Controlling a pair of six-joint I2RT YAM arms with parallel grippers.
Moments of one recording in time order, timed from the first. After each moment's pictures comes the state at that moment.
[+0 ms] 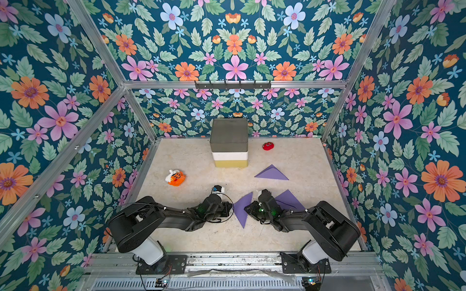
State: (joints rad) left arm -0.90 1.66 0.47 0.46 -0.04 -0.81; right arm 0.74 1.51 0.35 0.49 -0.27 1.18
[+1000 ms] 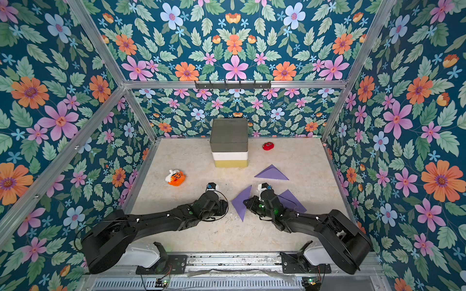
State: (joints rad) left arm -0.91 1.35 0.54 0.03 -0.17 -0.78; right arm 0.74 1.30 0.37 0.42 -0.20 1.16
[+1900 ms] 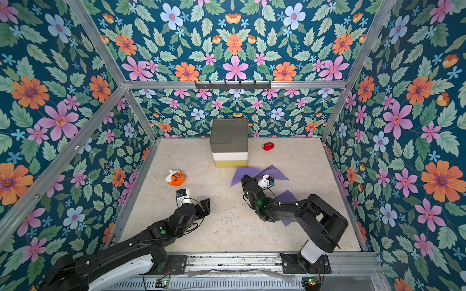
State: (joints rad) left arm -0.90 0.78 0.29 -0.12 -0.51 -0.91; right arm 0.86 1.70 0.68 0.68 0.50 1.74
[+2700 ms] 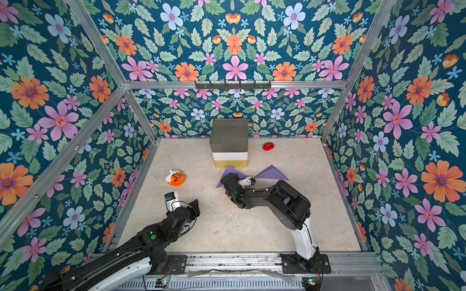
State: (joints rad) left arm -0.90 0.66 0.31 -0.36 -0.66 -0.94; right arm 0.91 1.97 1.08 0.31 0.47 1.91
